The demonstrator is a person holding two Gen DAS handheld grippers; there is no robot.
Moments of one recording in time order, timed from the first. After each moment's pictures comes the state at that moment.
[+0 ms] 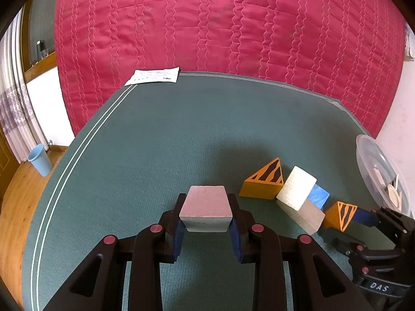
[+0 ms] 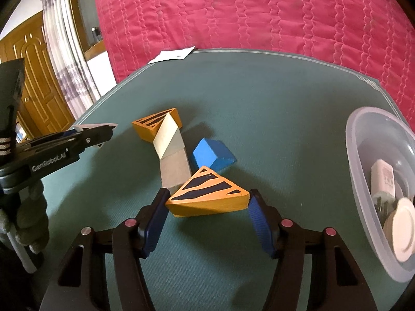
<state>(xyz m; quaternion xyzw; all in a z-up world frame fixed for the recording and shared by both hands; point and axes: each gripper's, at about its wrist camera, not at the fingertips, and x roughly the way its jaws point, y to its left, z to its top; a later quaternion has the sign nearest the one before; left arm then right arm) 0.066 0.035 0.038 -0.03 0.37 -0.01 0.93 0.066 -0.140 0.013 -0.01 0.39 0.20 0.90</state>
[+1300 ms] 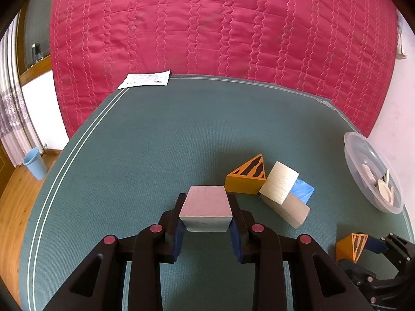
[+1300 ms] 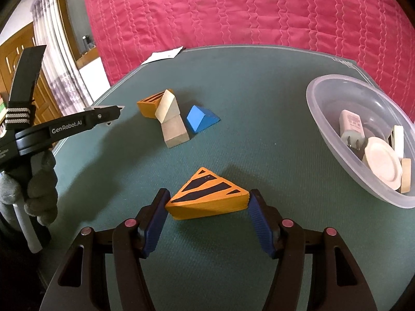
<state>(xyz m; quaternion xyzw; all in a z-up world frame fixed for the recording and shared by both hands) 0.055 0.024 0.041 -0.03 0.36 -0.03 0.93 0.010 -0.167 0.010 0.01 0.39 0.17 0.90</state>
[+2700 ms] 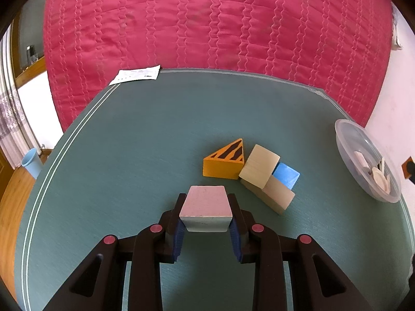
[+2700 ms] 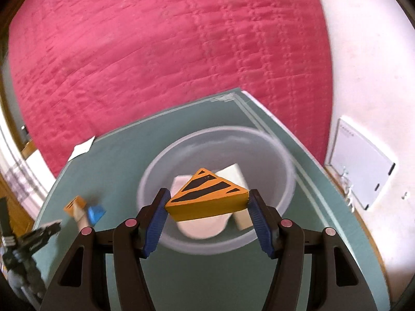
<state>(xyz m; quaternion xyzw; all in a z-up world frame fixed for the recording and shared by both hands) 0.045 0.003 0.033 -0.02 0.38 -0.04 0.93 -0.003 -0.343 0.072 0.14 0.28 -0.05 0.95</state>
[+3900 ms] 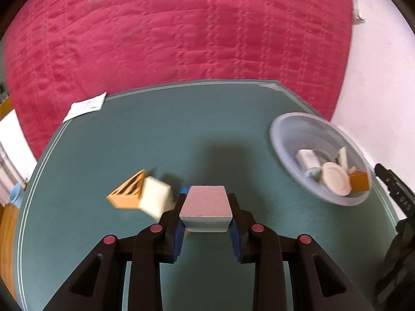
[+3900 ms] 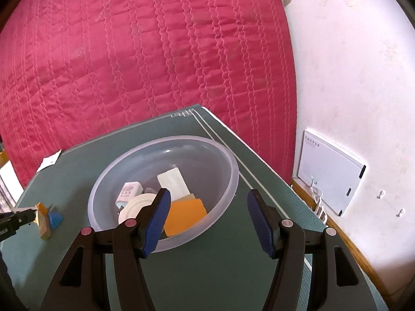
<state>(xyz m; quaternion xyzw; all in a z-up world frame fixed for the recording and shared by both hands) 0.053 -0.098 0.065 0.04 0.36 -0.12 0.92 -0.024 -0.368 0.047 0.13 0.22 -0.14 0.96</state>
